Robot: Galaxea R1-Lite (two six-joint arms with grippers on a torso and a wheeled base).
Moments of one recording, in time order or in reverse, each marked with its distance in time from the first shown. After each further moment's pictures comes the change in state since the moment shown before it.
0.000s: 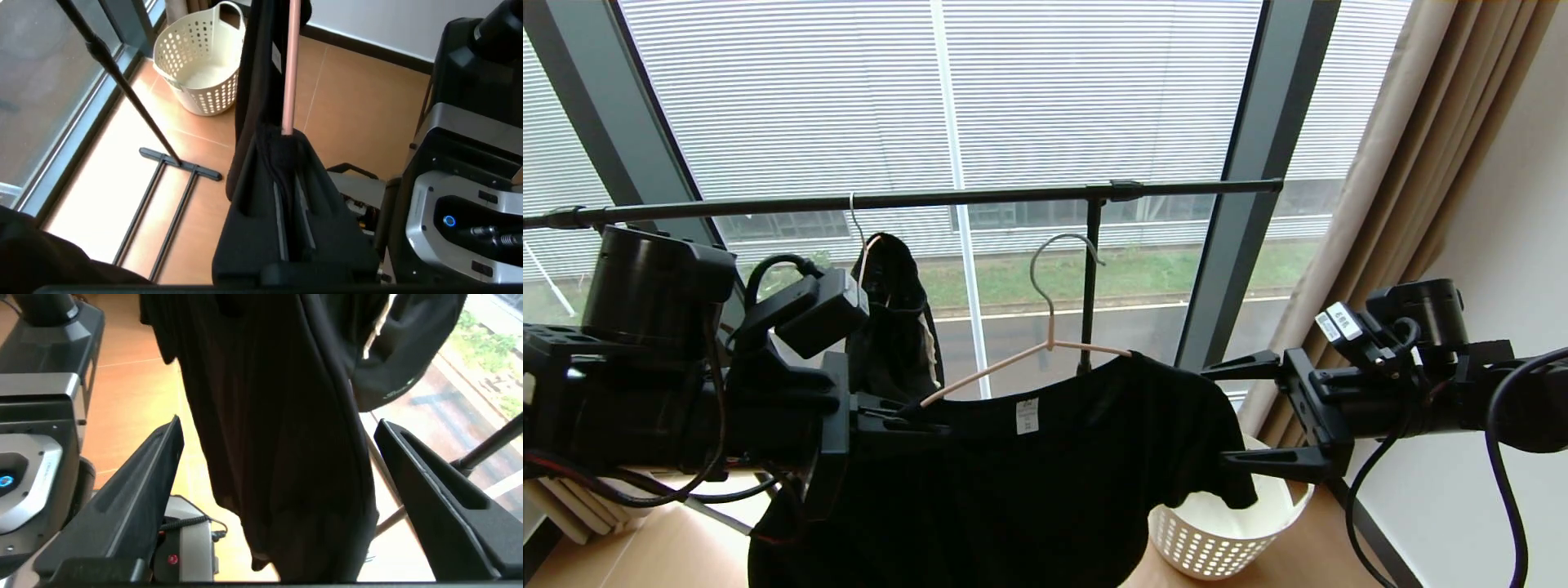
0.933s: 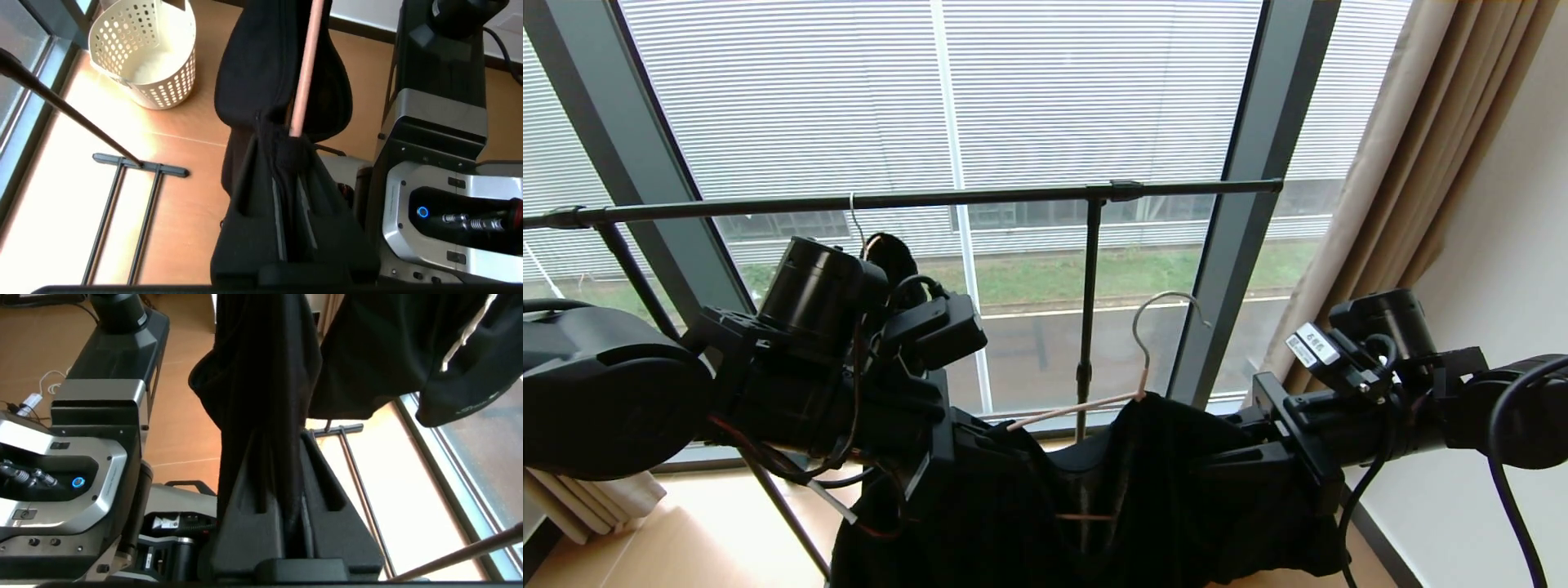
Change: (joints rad) left arm -0.152 0.207 -0.158 0.068 0.005 0.012; right arm 0.130 -0.030 0.007 0.100 0.009 -0.008
